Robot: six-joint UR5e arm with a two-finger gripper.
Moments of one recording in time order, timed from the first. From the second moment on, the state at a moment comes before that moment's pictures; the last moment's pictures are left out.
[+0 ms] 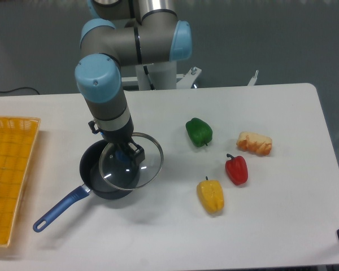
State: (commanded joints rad) arm 2.19 -1.83 -1.59 -1.21 1.62 0.93
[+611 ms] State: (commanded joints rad) arm 2.21 -1.84 -1.58 -1.21 1.63 0.92
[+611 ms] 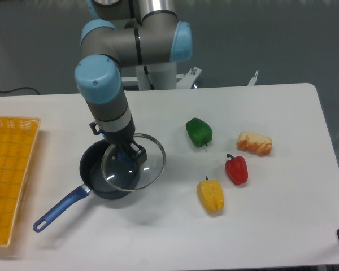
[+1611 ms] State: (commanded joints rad) arm 2.28 -1.94 -1.52 -1.16 1.67 0.72
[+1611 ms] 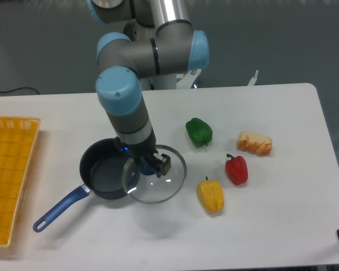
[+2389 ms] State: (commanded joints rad) arm 2.29 -2.02 -1.52 -1.06 1.66 0.50
